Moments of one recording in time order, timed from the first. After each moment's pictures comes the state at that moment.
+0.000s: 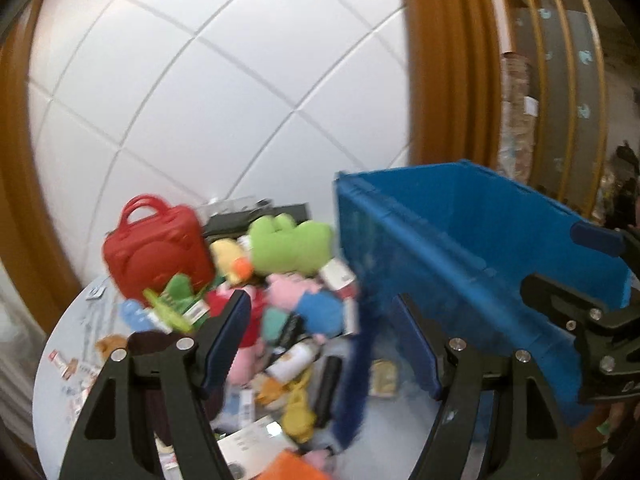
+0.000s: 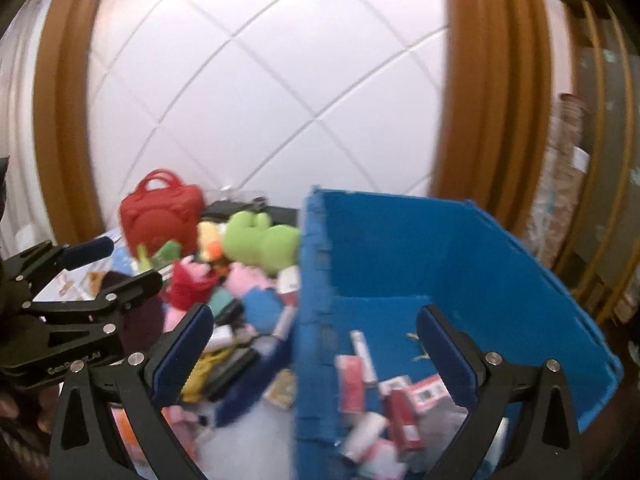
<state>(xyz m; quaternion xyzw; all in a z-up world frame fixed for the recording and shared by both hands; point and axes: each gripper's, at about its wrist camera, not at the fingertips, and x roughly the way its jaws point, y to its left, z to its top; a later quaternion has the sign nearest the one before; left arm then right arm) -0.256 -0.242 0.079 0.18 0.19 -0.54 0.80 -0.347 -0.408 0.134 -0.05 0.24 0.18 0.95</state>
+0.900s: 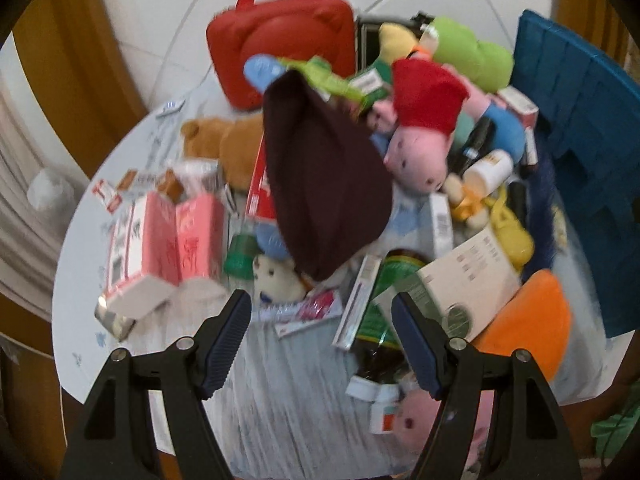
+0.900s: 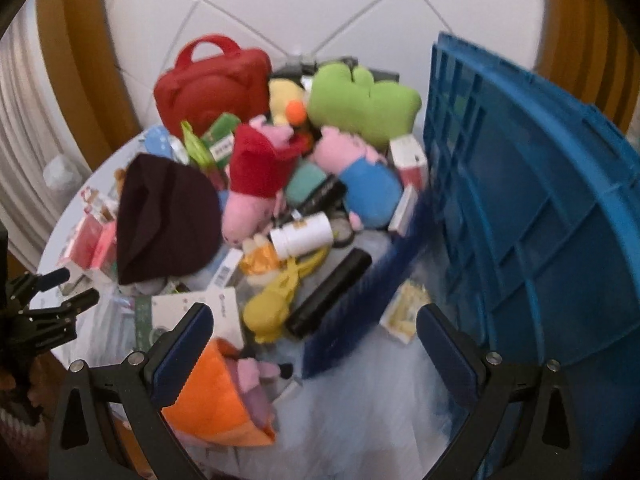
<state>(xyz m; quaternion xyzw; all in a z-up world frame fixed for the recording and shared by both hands) -0.068 -0.126 -0.115 0.25 0.41 -0.37 0.80 -0.307 -0.265 -0.013 -0.07 0.44 0.25 0.86</state>
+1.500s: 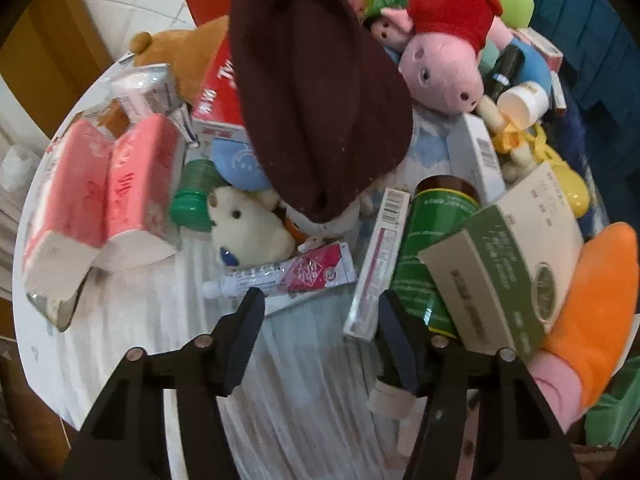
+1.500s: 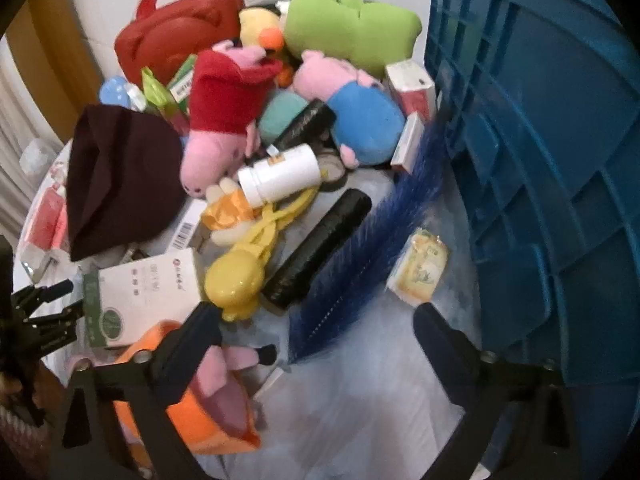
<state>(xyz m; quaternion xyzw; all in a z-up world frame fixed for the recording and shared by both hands) -0.039 -0.145 -0.205 0.28 0.49 -0.37 0.74 -0.279 -0.249 -0.083 -0.08 0.51 0.22 0.82</state>
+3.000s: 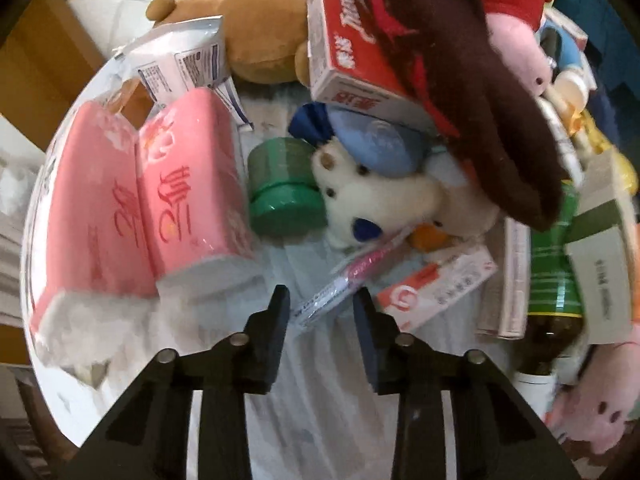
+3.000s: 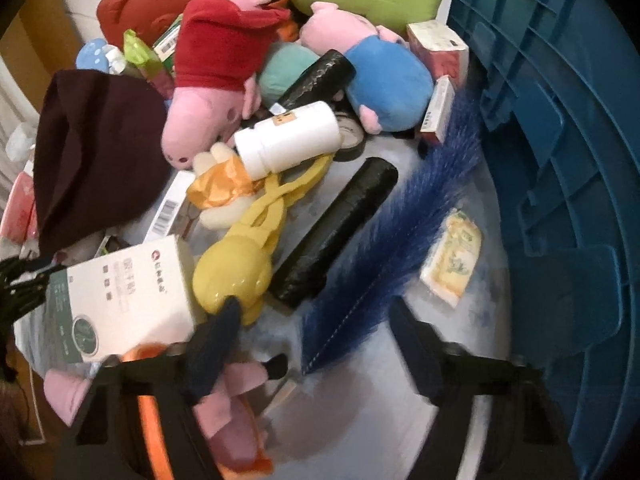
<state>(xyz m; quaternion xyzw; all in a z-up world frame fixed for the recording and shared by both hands) 0.014 -0.122 -0.211 0.31 0.50 -0.37 0.72 -0.261 -0.215 -0.124 -0.10 0.56 0.20 0.80</state>
